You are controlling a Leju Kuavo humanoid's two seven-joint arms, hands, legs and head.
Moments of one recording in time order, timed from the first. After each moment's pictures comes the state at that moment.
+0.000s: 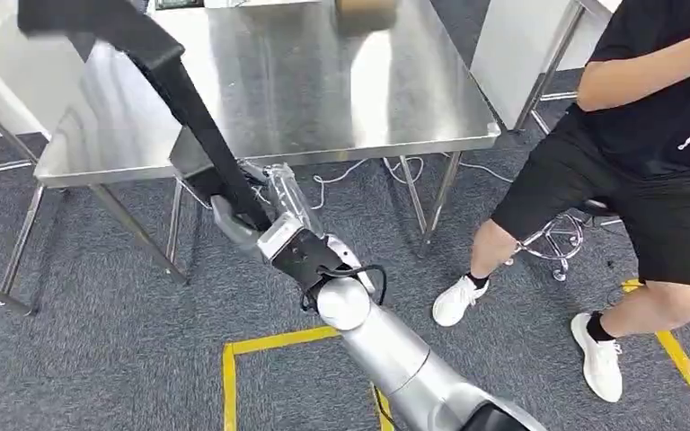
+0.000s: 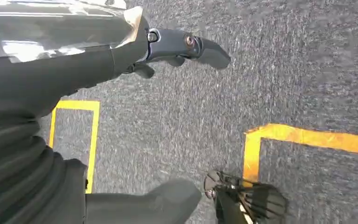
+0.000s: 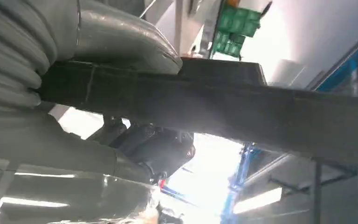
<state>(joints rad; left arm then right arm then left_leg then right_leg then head) -0.11 -0.13 1.20 -0.20 -1.17 0.18 -0.22 -0.54 0.22 0.58 -1.27 0.20 -0.17 -0.43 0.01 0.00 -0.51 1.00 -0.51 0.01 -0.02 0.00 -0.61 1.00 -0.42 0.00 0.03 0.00</state>
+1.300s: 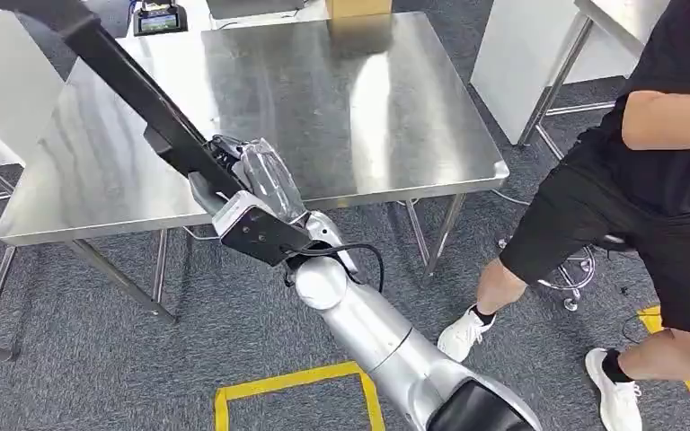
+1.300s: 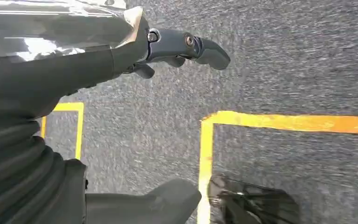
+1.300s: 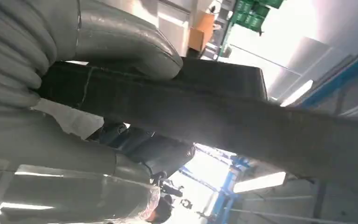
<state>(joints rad) -0.11 -0.13 1.19 -0.20 -1.19 0.18 -0.21 -0.65 0.29 0.54 -1.13 0.38 -0.21 -0.39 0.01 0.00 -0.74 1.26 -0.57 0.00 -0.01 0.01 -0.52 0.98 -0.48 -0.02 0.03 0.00</state>
